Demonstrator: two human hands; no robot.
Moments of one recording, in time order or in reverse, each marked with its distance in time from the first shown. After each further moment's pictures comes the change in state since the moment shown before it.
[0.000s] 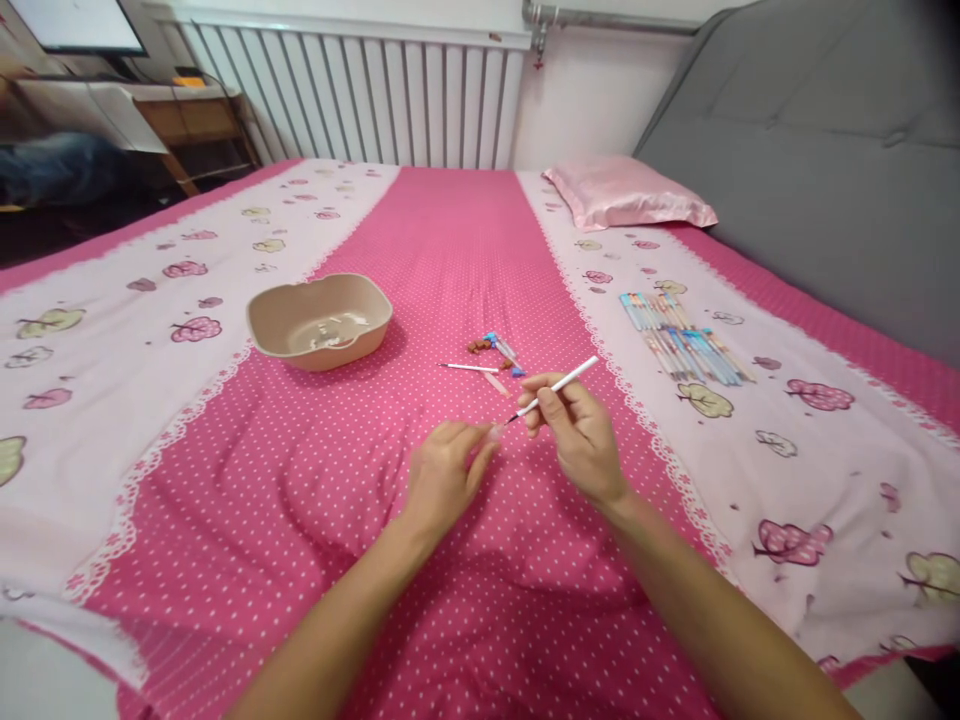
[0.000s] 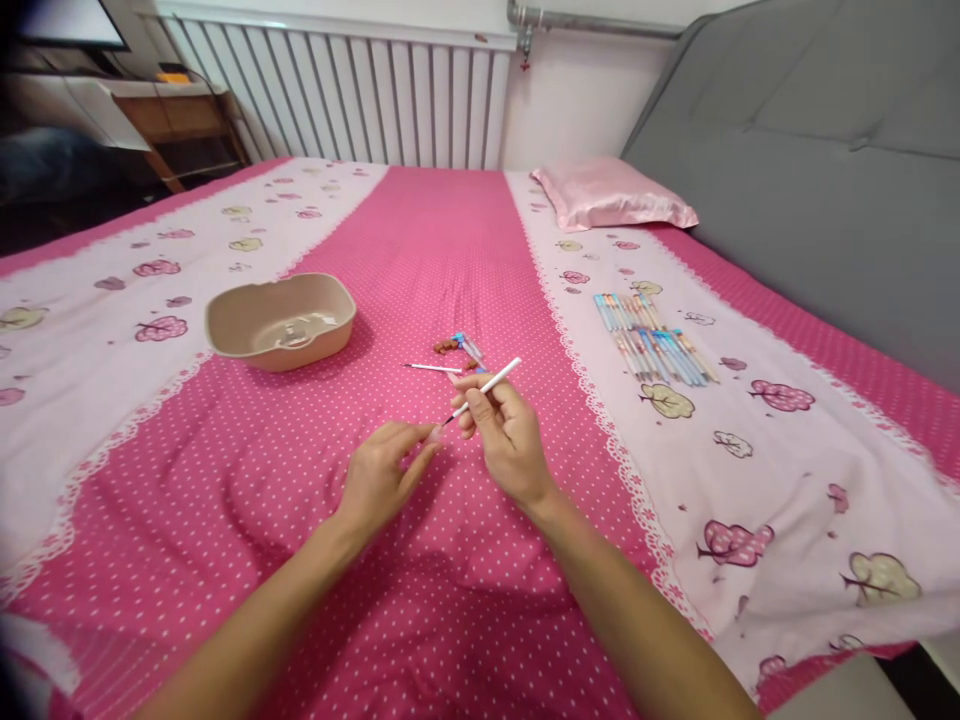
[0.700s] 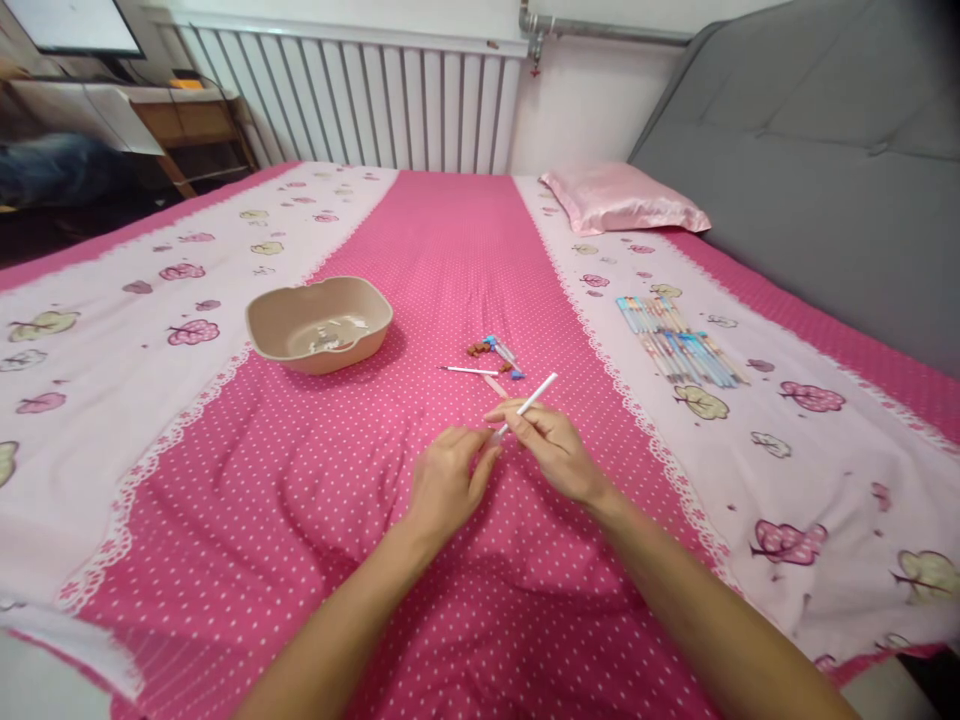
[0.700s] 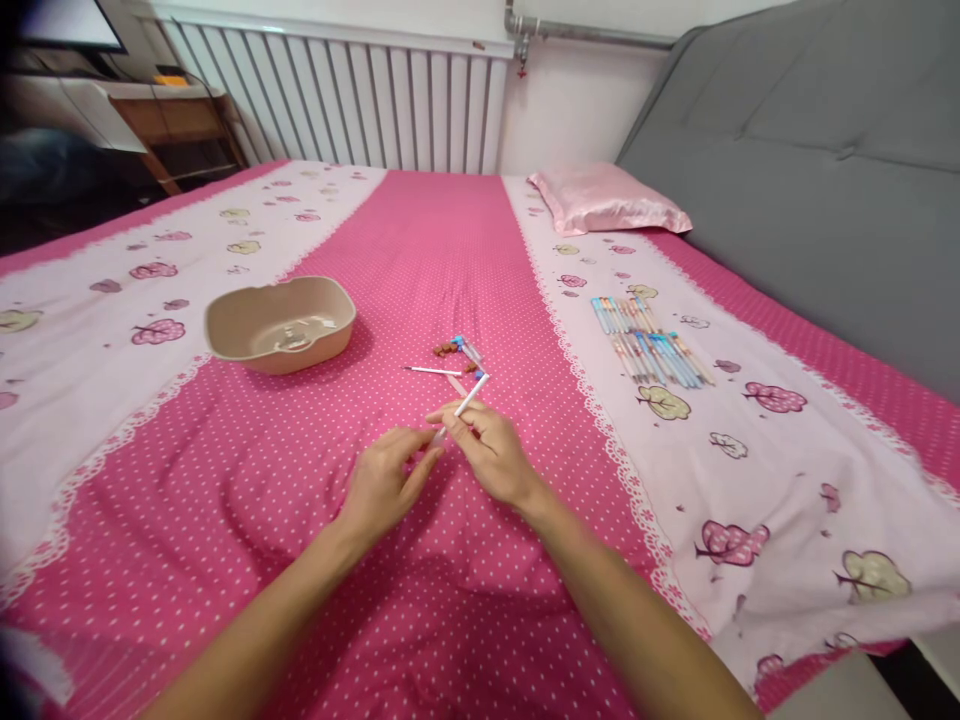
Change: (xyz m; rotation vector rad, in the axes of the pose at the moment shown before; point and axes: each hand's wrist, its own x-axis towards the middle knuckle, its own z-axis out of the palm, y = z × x) left_hand -0.001 0.003 -0.002 -0.118 -0.070 -0.041; right_hand 0.000 0.013 0.002 -0.260 -0.257 0.038
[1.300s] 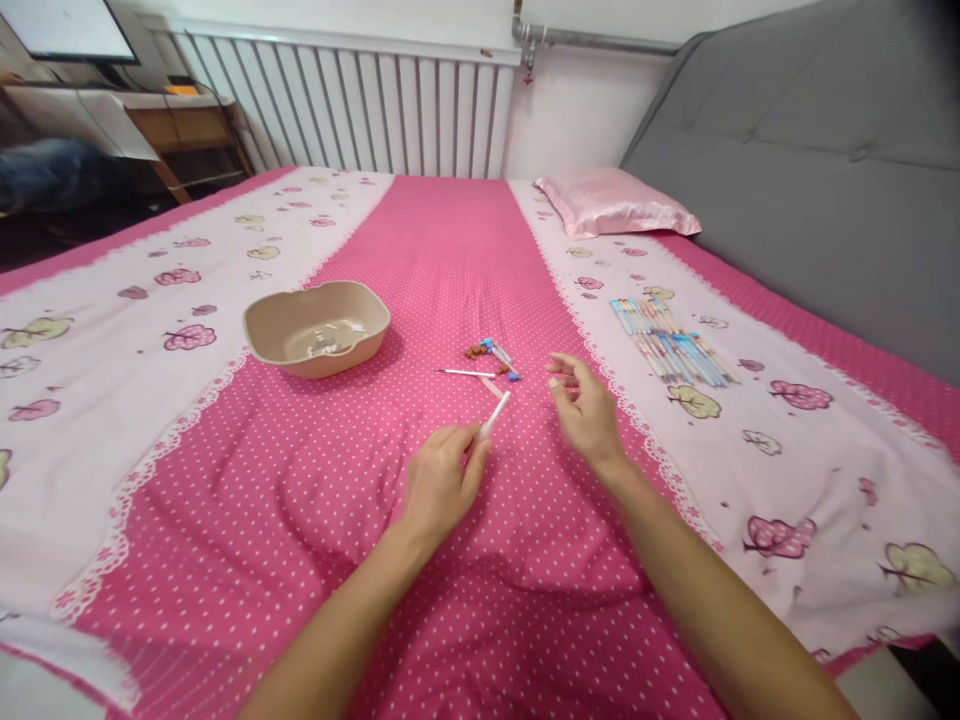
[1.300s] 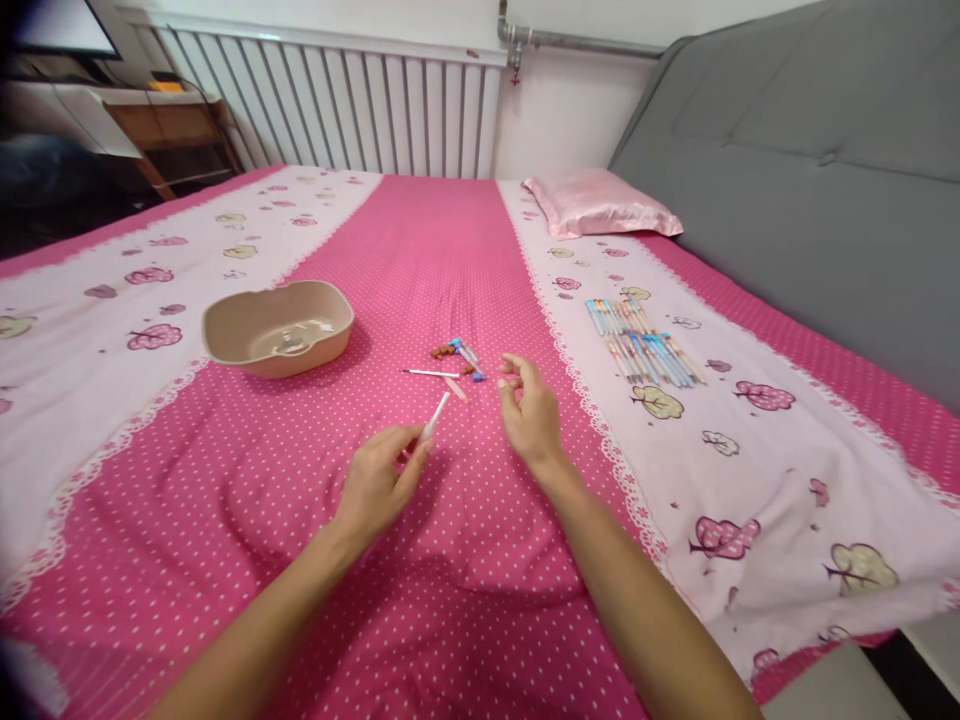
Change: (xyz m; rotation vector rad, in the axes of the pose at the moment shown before) left_hand 0.001 -0.001 -0.005 0.023 0.031 -0.088; right_hand 0.014 0.023 -0.033 -0.358 0.434 0.059
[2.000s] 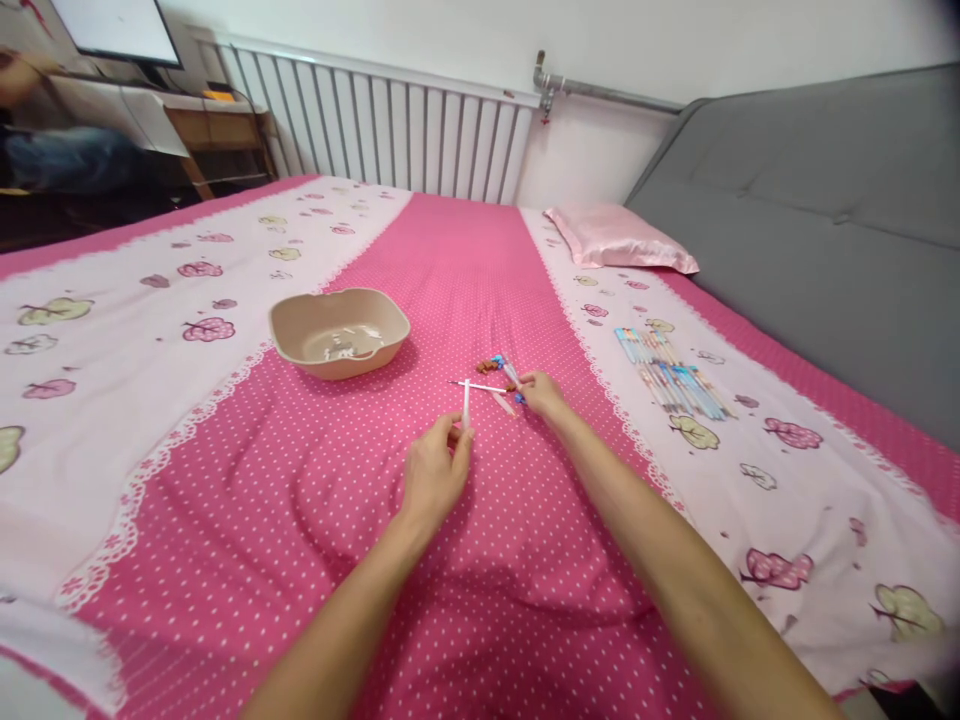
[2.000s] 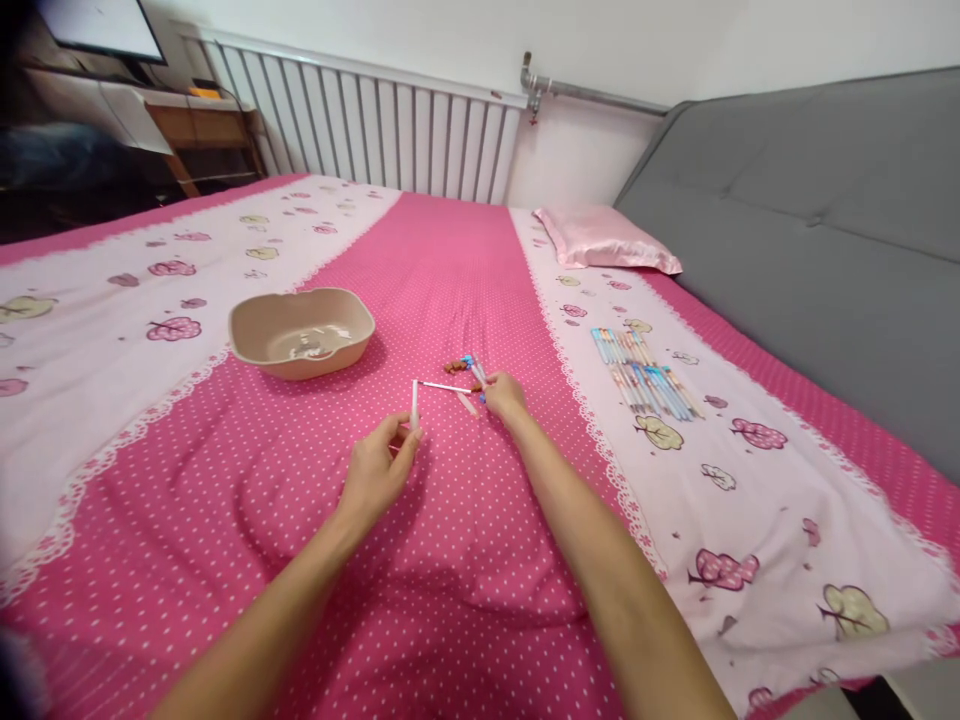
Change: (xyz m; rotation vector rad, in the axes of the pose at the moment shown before) left_hand 0.007 -0.022 -0.006 -0.248 0.119 -0.303; right_hand 0.074 0.044 0.076 -0.247 -0.254 0.419
